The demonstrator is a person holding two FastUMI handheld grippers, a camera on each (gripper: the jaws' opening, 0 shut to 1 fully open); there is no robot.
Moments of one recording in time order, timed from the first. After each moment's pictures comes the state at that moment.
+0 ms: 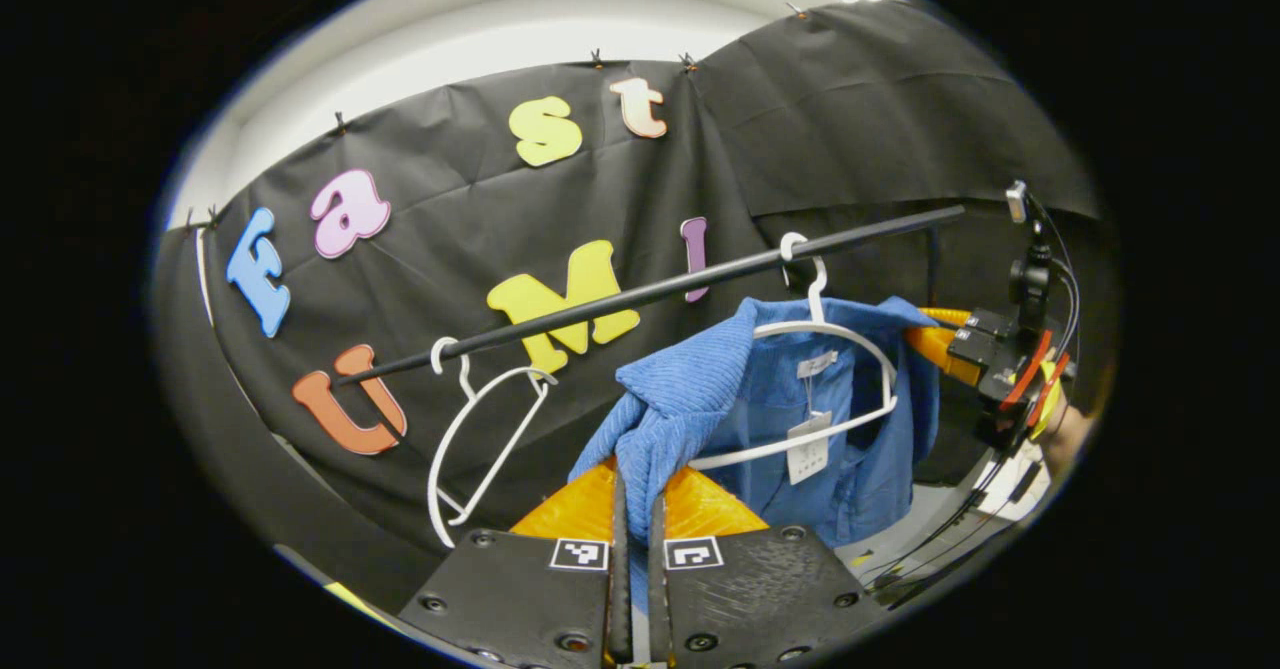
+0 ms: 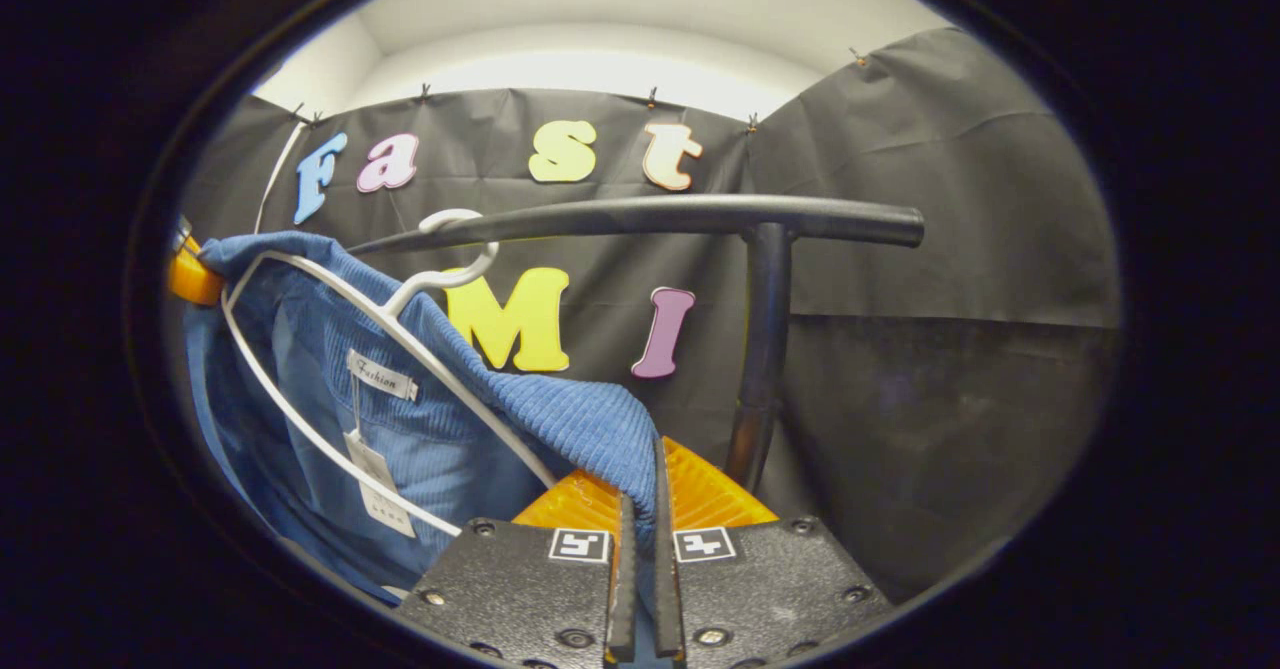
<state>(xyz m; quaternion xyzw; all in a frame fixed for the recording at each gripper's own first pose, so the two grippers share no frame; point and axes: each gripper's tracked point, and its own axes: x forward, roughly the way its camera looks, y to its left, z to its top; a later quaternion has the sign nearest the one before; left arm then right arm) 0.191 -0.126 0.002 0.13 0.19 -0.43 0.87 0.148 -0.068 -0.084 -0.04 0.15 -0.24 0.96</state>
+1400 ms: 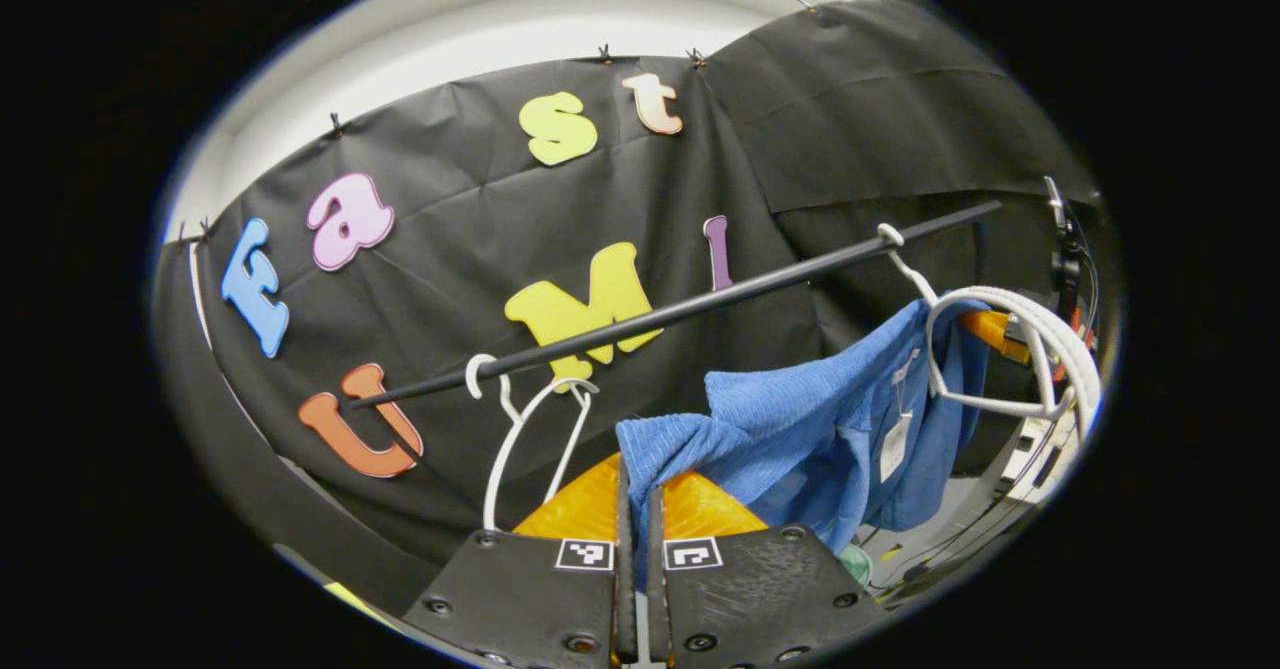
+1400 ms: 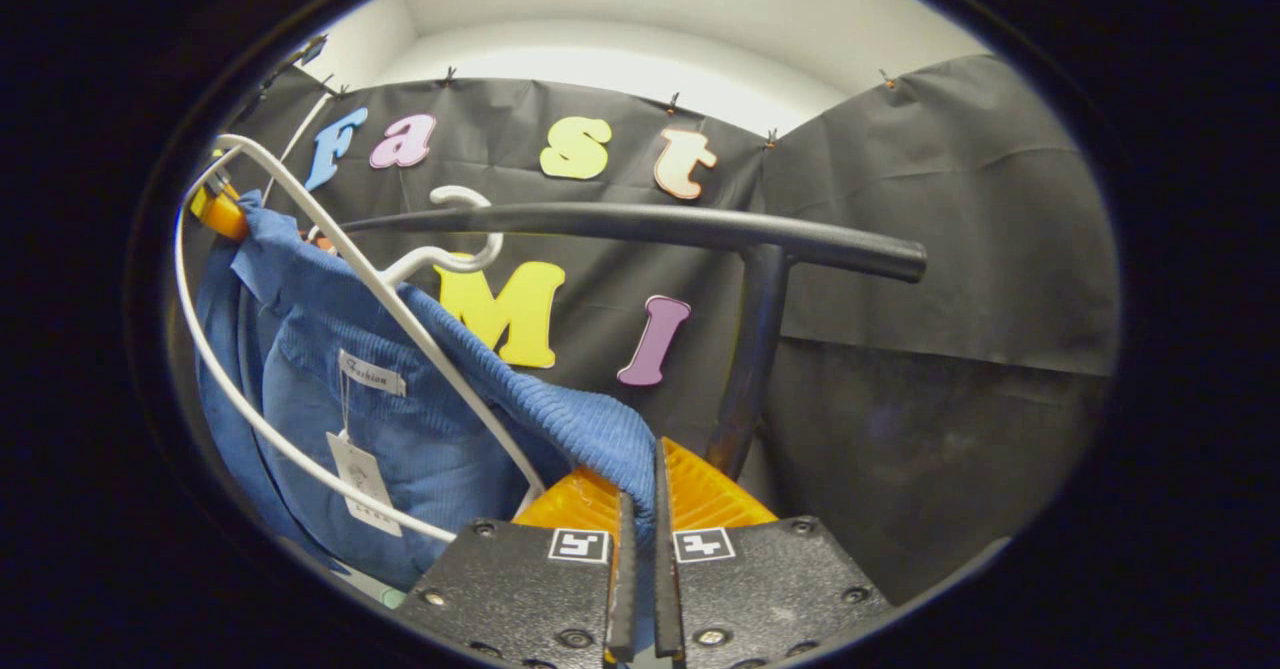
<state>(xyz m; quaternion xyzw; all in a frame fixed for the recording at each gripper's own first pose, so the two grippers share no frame) 0.261 -0.111 -0.023 0.17 0.18 -0.41 0.88 0.150 -0.089 -0.085 -0.09 0.16 -0.24 0.95</state>
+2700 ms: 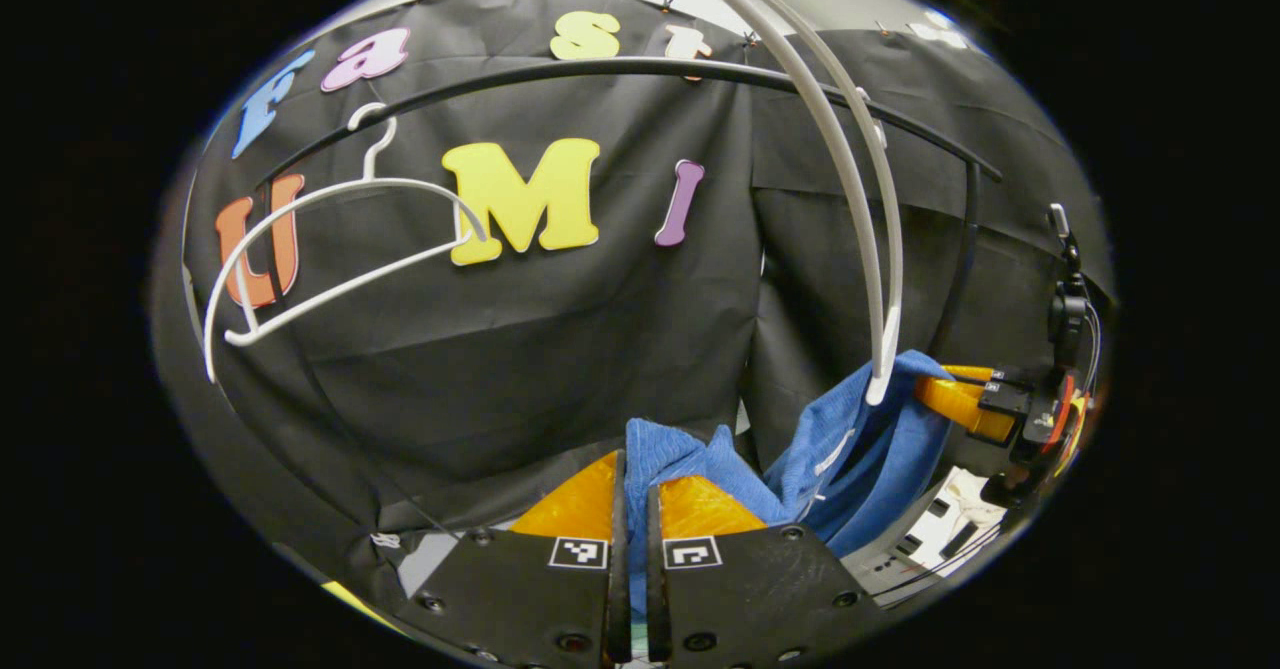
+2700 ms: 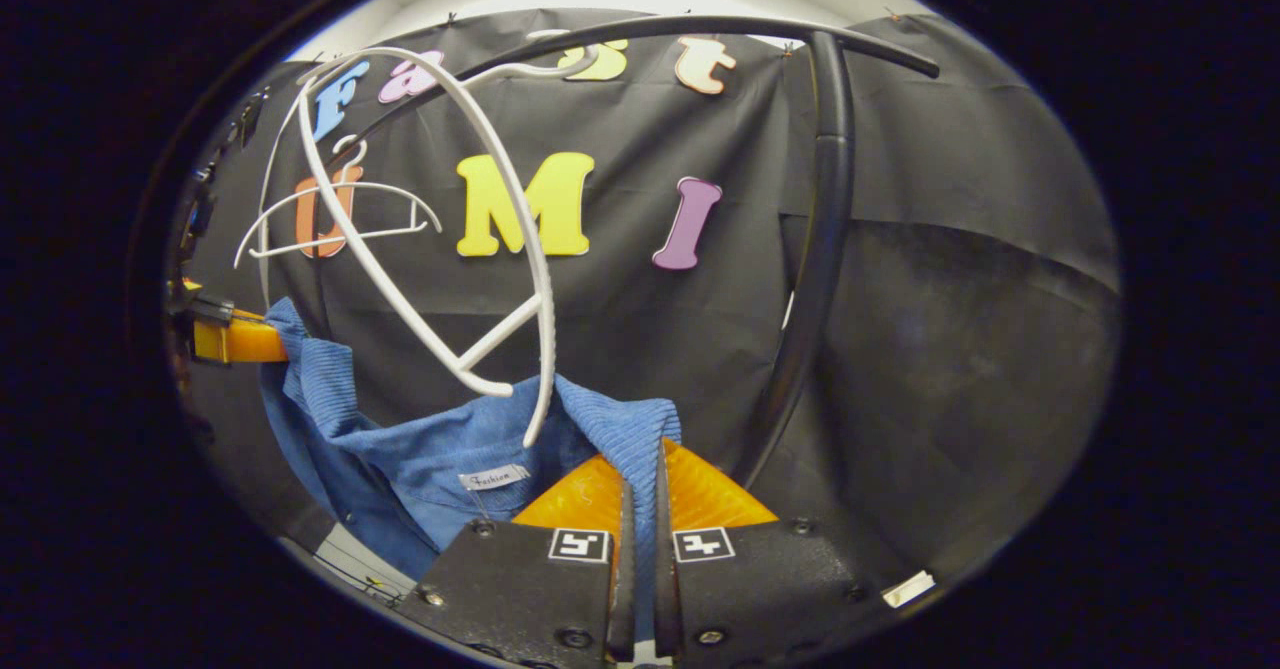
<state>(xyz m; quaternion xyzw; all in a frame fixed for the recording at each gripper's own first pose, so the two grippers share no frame) 0.157 -0.171 -0.192 0.01 0.29 -0.43 0.85 0.095 -0.037 -0.204 -0.03 0.30 -0.22 0.93</state>
